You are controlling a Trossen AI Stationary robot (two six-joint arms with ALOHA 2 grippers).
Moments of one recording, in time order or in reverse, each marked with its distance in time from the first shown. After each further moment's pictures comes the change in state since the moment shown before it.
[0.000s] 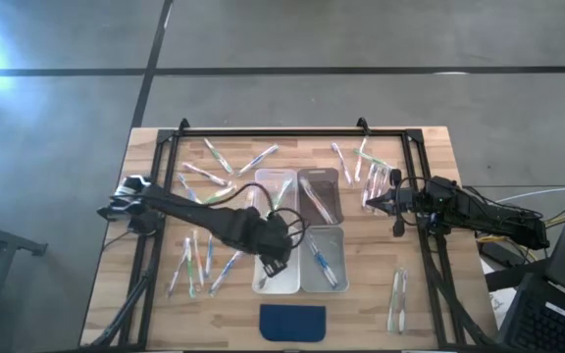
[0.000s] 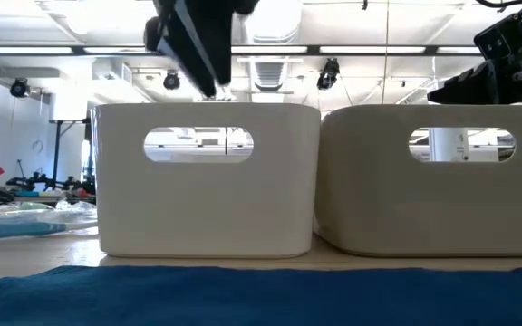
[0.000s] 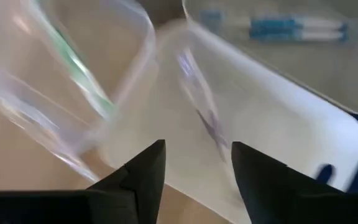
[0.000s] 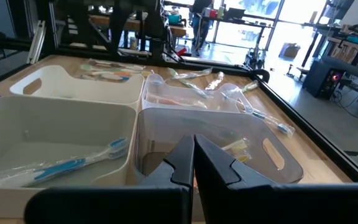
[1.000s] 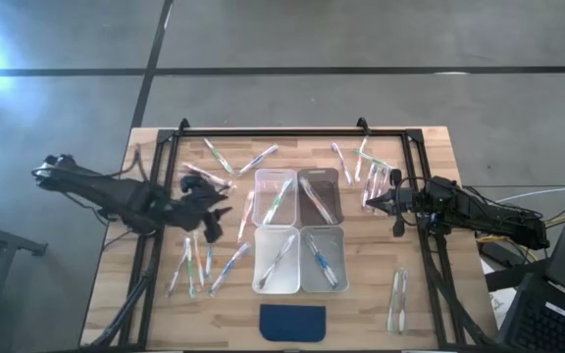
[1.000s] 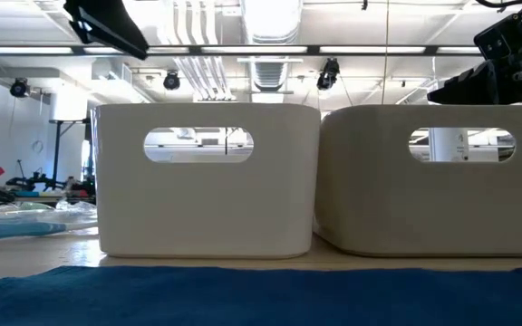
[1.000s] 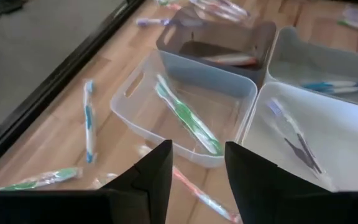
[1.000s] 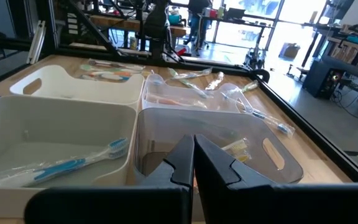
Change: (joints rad) left arm -0.024 -0.841 -0.708 0.313 -0.346 0.276; right arm 0.000 0.000 0.000 0.000 0.000 0.000
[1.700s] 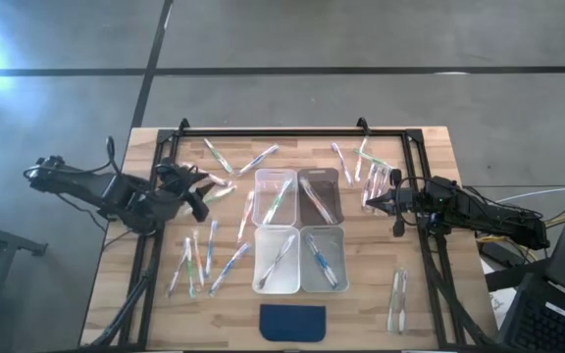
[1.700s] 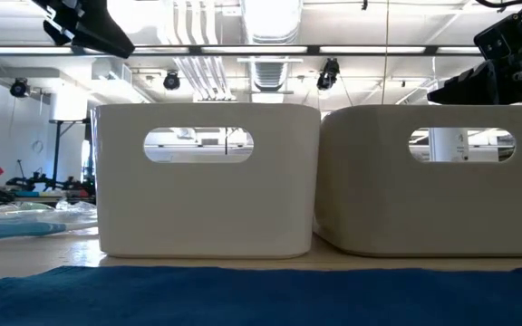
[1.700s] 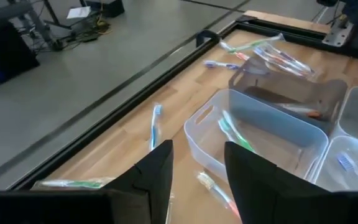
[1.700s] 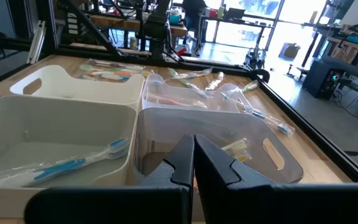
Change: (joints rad) left arm 0.025 -0.215 -0.114 -0.009 -0.264 -0.058; right arm 0.000 0.000 0.000 0.000 0.000 0.000
